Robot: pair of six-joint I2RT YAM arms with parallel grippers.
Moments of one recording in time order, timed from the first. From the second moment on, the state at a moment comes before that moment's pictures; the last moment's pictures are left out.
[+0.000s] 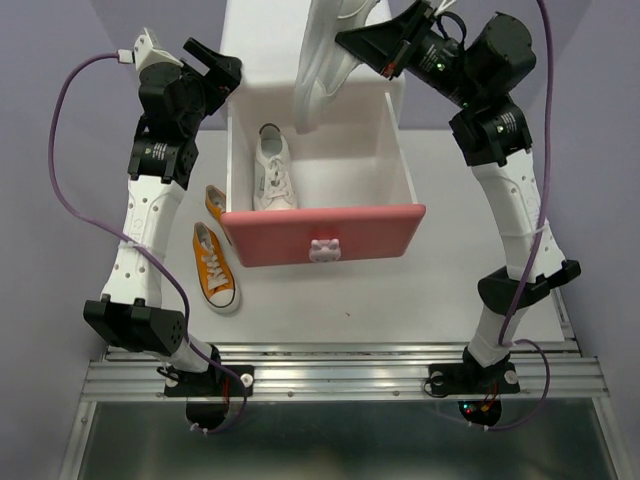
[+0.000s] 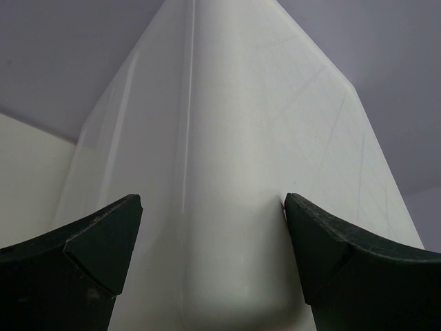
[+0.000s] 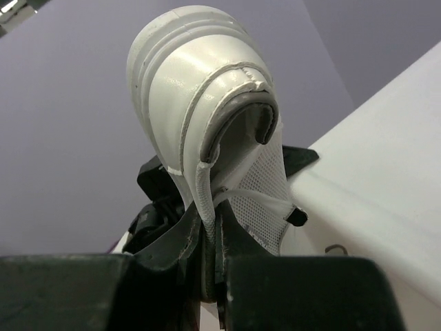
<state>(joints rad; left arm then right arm) -0.14 1.51 1.81 -0.36 -0.06 -0.79 0.48 1.81 2.49 -0.22 -0.49 0.82</state>
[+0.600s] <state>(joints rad) -0.18 1.50 1.80 -0.37 -0.08 -0.82 0.61 1.77 2.45 -0.82 -0.53 0.49</state>
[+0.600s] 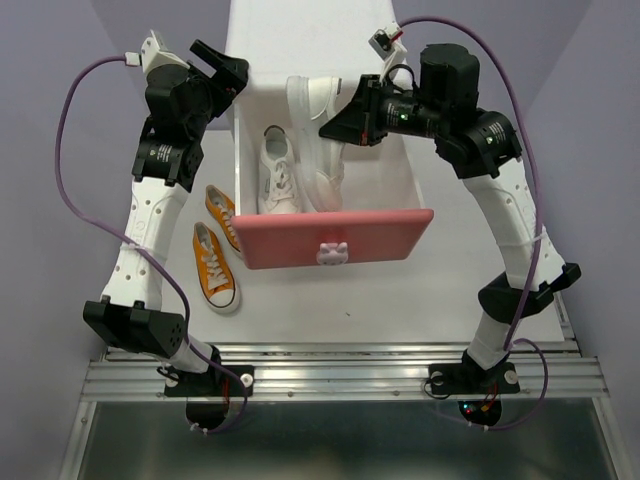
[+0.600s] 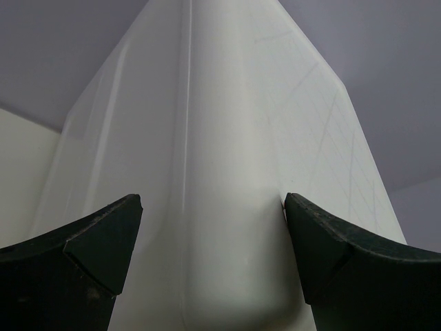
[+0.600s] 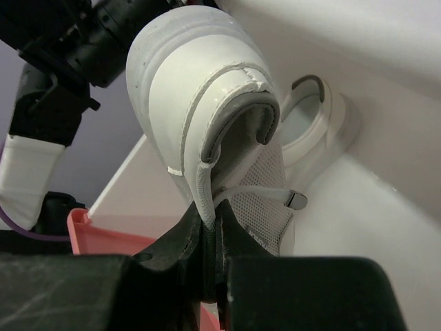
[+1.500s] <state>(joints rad) -0.18 1.49 1.80 -0.37 -0.09 -0.82 0.83 1.79 2.48 -1.18 0.14 0.43</state>
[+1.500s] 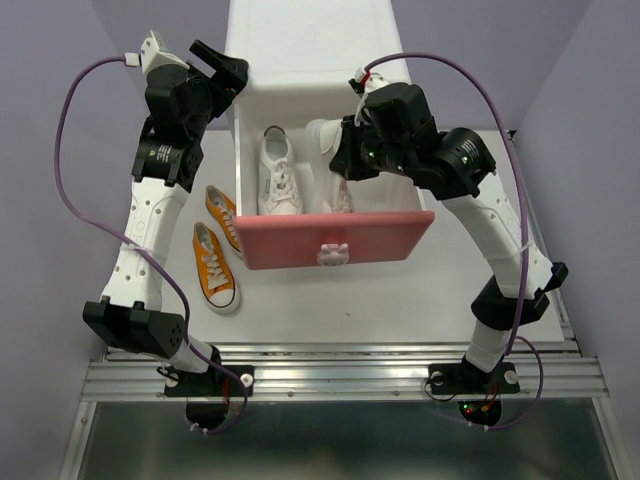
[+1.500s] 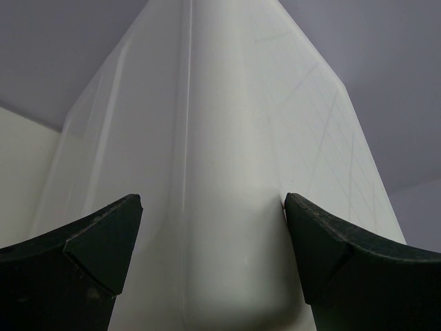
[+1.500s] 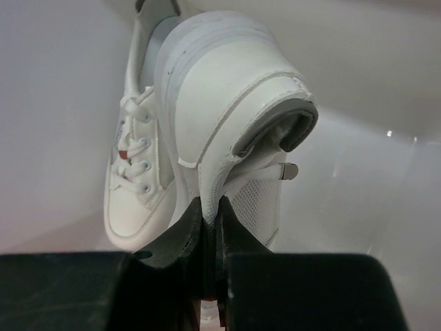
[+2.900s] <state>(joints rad) -0.18 1.49 1.80 -0.38 -0.10 -0.84 0.87 1.90 2.49 -1.08 0.25 0.18</state>
